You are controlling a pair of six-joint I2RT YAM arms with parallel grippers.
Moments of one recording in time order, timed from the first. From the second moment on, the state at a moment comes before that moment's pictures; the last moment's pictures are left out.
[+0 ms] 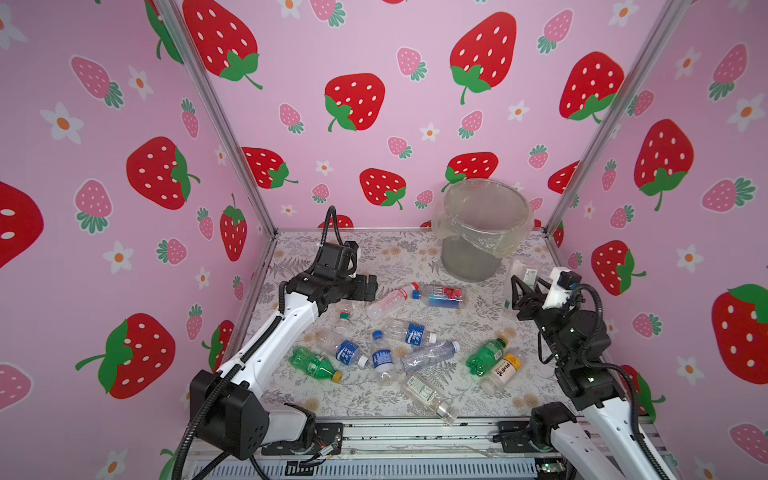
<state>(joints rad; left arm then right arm) -0.35 1.35 1.20 -0.70 0.07 -0.18 0.35 0.56 0.55 0.04 0.03 0.22</state>
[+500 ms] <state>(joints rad) -0.32 1.35 1.20 -0.70 0.04 -0.20 0.35 0.78 0.71 0.02 0.14 0.25</state>
